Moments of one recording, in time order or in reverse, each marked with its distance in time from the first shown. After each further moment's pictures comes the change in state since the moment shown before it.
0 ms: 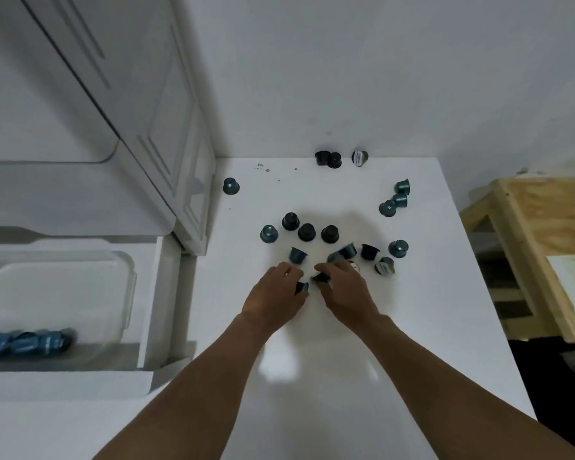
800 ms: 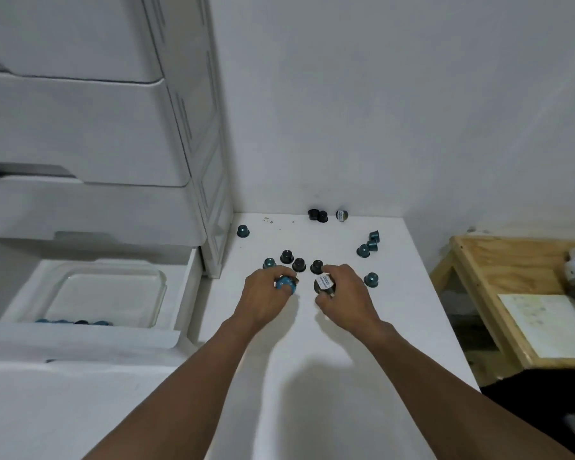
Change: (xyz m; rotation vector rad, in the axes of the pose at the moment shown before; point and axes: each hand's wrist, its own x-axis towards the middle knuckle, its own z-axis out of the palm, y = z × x) left_hand -0.087 0.073 -0.083 -0.476 0.288 -0.154; right_hand -0.081 -0.044 -0.078 0.096 0.192 -0.089
